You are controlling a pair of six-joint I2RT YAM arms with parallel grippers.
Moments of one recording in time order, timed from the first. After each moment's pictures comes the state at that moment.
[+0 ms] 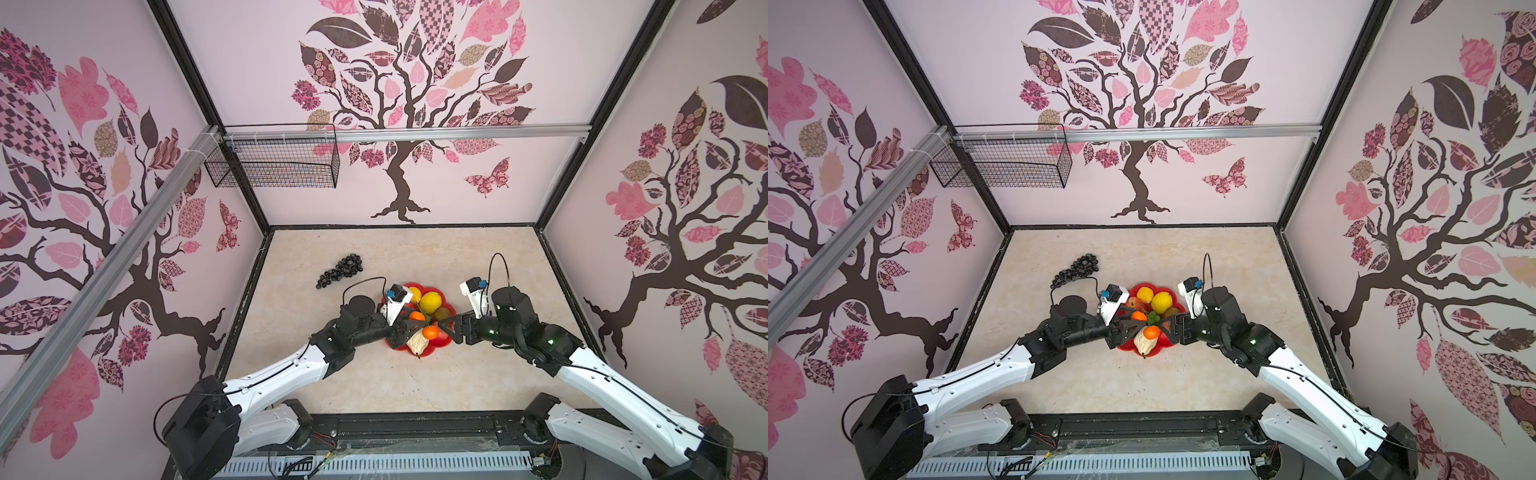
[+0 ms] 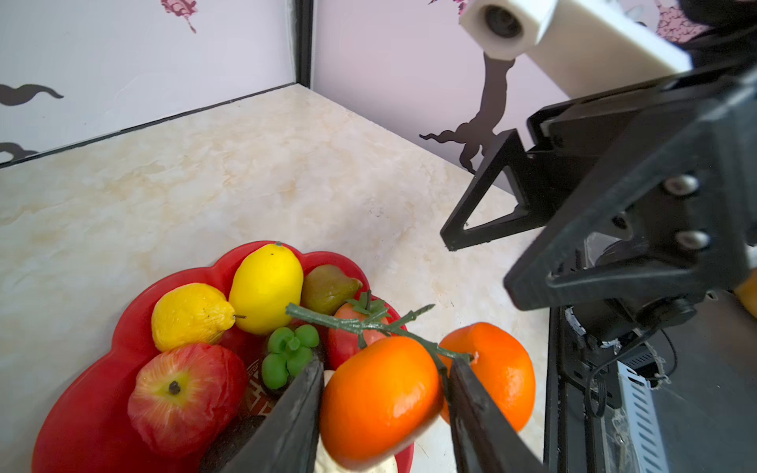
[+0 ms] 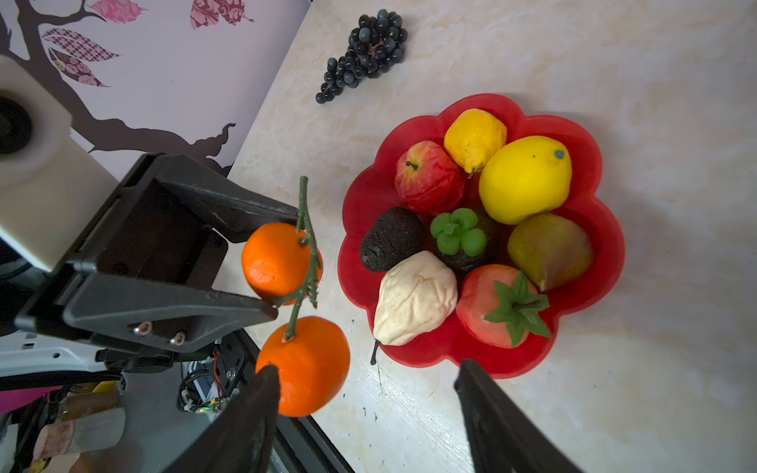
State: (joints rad) left arm -0.80 1.17 0.62 0.25 0.35 -0.11; right arm 0.63 0.90 0.76 -0.44 -0.31 0.51
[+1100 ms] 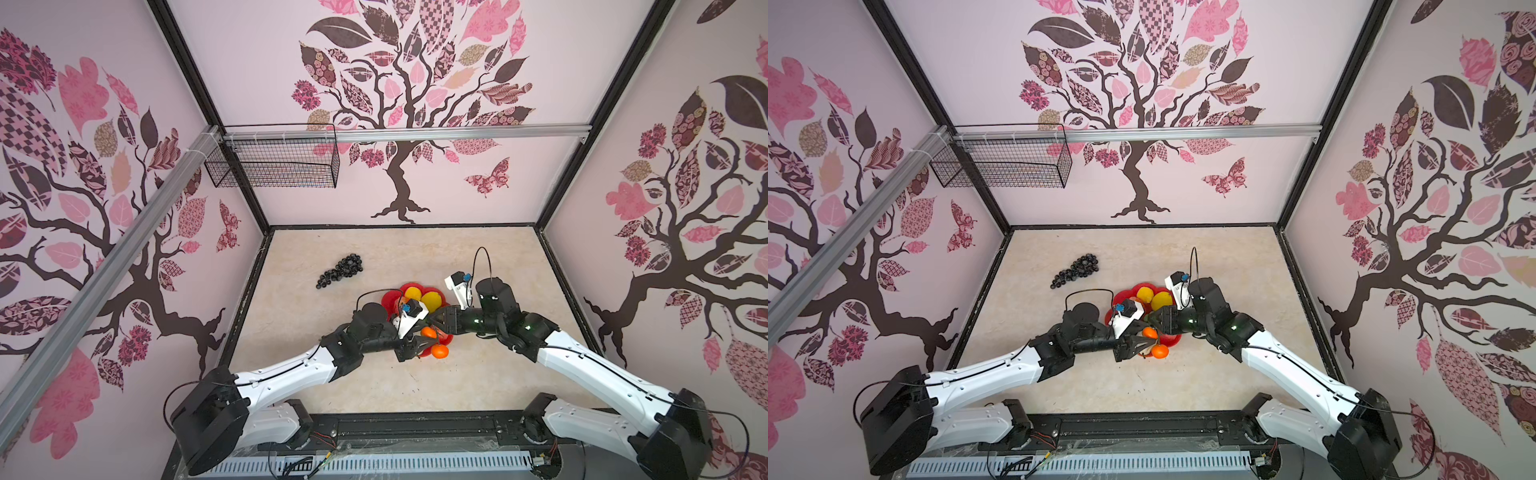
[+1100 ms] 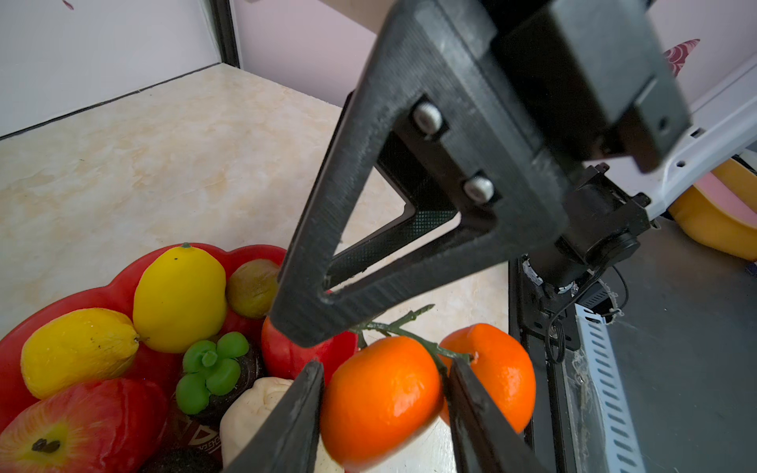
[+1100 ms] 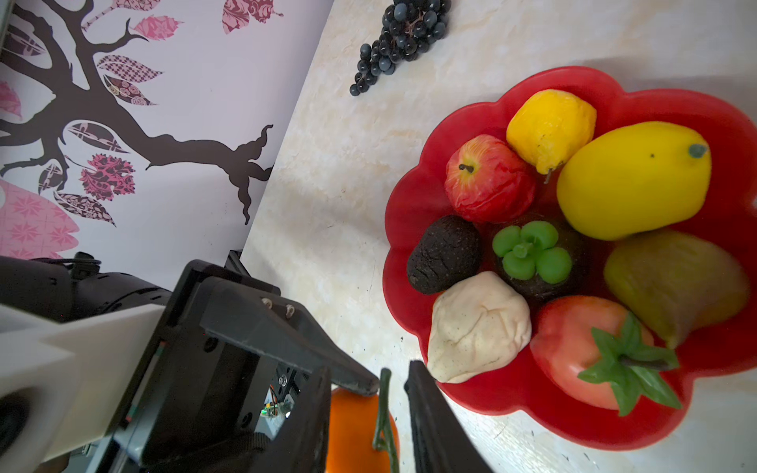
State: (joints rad) left arm -0.89 1.22 0.62 0.25 0.39 -0.05; right arm 0.64 1.07 0.78 -0.28 -0.42 0.62
